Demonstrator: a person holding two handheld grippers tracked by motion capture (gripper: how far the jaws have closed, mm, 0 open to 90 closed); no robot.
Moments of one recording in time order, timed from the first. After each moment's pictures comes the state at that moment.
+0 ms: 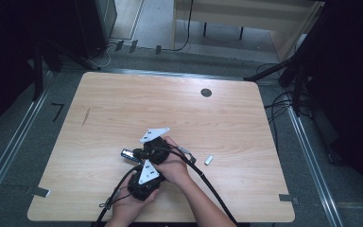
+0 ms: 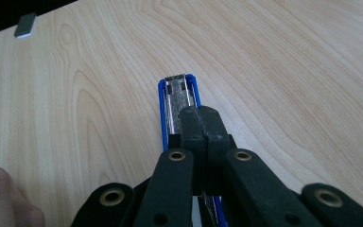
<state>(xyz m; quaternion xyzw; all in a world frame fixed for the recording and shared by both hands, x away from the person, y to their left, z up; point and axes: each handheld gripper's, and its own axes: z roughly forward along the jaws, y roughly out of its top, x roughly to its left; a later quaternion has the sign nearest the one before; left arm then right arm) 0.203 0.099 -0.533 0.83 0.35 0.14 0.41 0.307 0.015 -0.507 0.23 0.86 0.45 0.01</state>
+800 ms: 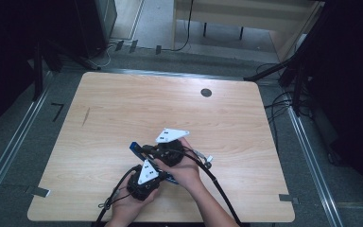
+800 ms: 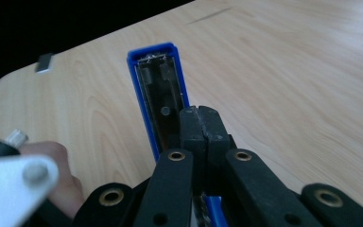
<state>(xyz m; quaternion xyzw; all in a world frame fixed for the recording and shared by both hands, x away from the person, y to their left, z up) 0.203 0.101 -0.533 0.83 0.35 0.15 0.41 0.289 -0.028 -0.482 0.25 0.83 0.51 0.04</state>
